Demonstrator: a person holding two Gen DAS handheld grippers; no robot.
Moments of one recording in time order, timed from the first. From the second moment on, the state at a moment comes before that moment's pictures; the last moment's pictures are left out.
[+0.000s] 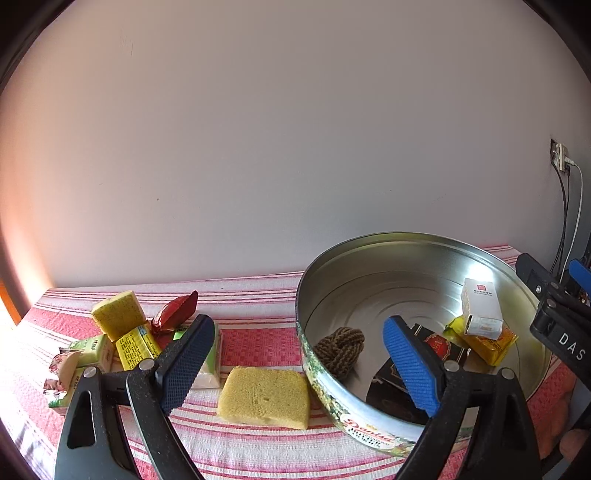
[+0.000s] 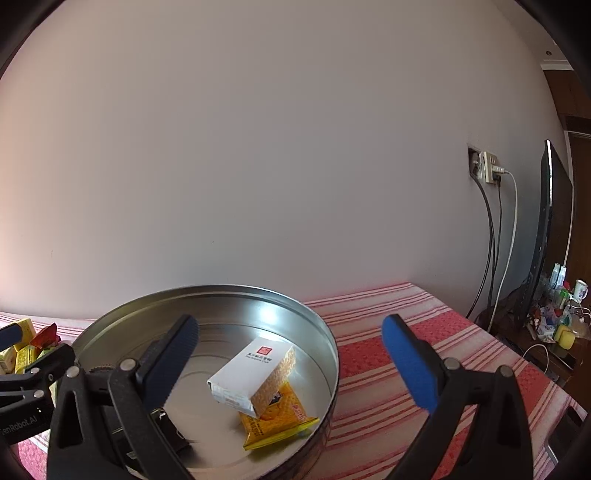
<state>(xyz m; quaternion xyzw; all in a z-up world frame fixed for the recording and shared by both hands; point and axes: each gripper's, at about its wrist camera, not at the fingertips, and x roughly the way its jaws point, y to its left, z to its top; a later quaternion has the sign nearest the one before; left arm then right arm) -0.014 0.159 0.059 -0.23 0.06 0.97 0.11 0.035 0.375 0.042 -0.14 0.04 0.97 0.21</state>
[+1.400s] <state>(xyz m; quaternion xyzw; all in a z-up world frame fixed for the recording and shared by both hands) -0.038 -0.038 0.037 -0.28 0.03 0.96 -0.02 0.058 0.222 0.032 -0.18 0.09 0.96 0.17</state>
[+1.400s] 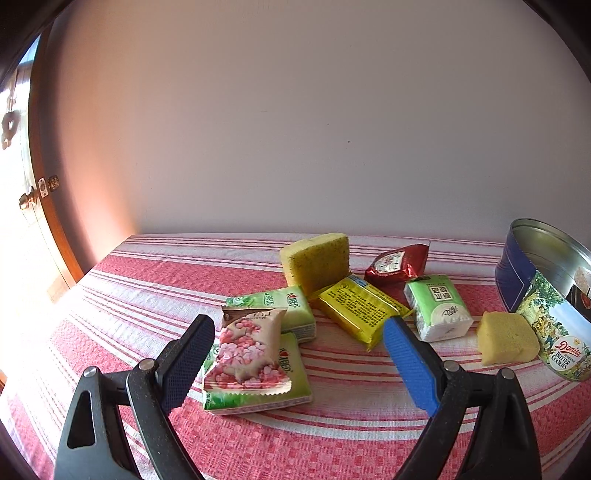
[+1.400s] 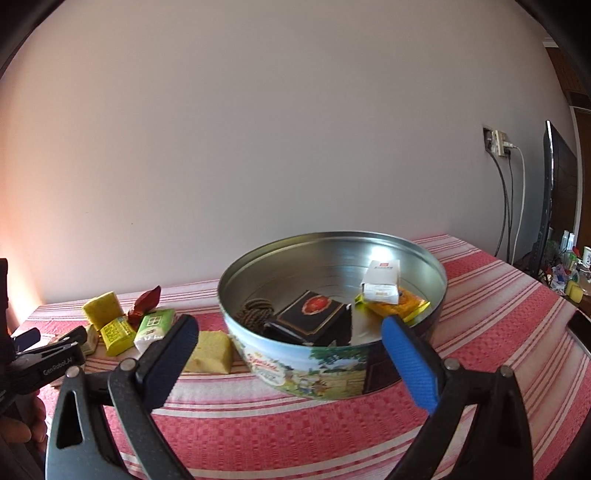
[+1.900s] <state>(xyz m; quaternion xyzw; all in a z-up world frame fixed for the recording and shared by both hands) -0.085 -0.096 0.016 -0.37 -0.05 0.93 -0.02 -0.043 0.171 -0.010 -0.36 0.14 0.91 0.13</state>
